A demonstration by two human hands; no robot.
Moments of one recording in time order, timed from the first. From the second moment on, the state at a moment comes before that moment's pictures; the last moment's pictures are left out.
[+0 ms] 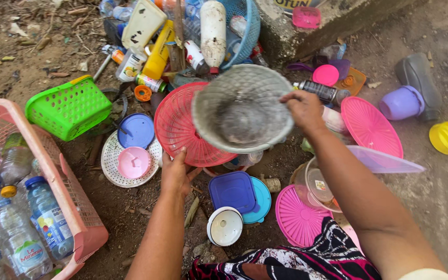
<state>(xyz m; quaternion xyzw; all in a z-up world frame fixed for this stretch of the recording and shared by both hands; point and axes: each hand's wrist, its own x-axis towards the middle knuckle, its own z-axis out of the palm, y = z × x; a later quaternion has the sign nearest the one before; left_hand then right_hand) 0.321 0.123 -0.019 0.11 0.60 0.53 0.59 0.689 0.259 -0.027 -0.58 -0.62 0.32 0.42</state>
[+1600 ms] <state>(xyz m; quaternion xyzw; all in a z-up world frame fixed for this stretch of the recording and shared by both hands) 0.372 0.145 -0.049 0.11 0.58 0.52 0.62 0.734 0.256 0.058 -0.68 -0.57 0.29 0.35</state>
